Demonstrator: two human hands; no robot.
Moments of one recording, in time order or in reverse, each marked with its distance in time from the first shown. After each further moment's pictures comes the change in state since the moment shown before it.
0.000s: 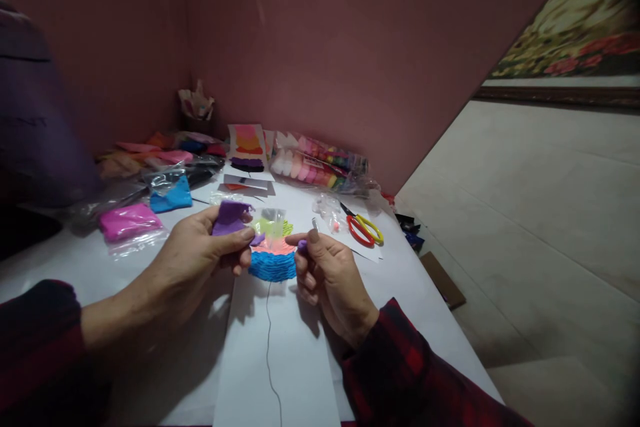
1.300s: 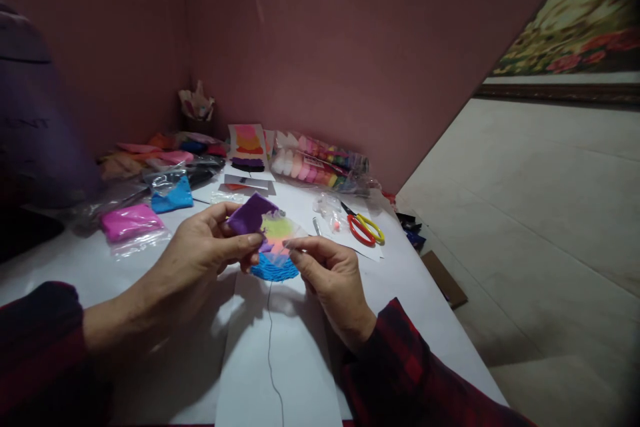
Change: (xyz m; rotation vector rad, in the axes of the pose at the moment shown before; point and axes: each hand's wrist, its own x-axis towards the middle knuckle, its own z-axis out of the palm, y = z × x) left_hand -0.004 0.001 0.000 0.062 -0.079 0.121; right_hand -0.002 0.006 0.002 -0.378 0.091 -0.263
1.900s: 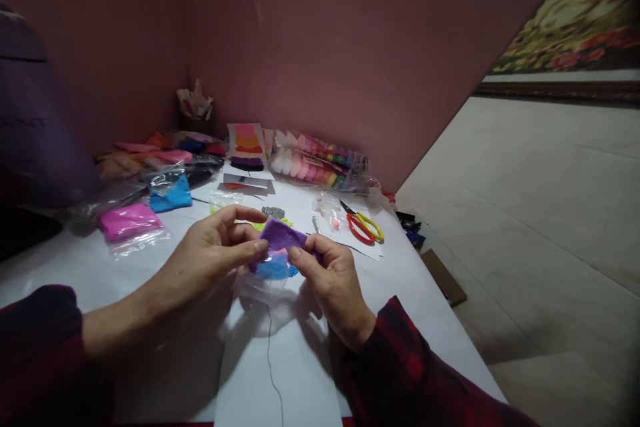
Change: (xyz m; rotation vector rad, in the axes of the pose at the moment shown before) left_hand 0.003 -0.002 -0.004 0.150 -0.091 -0.020; right_hand -0.001 -0.002 0.003 -0.134 -0.023 -0.036
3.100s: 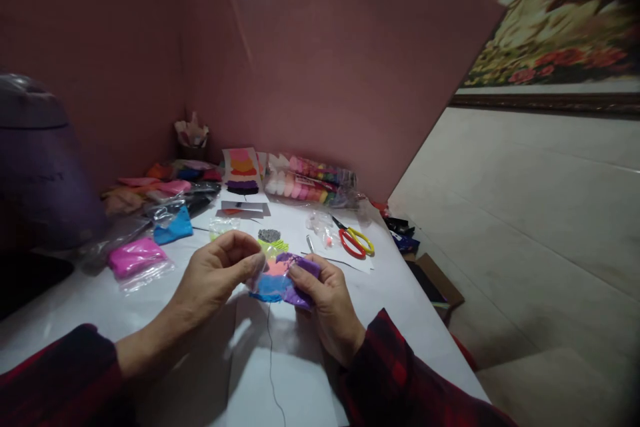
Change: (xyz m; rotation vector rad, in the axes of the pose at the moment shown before) left_hand 0.006 0.005 0.000 -0.111 0.095 0.118; right_hand 0.001 -0.002 0.004 0.439 0.020 0.241
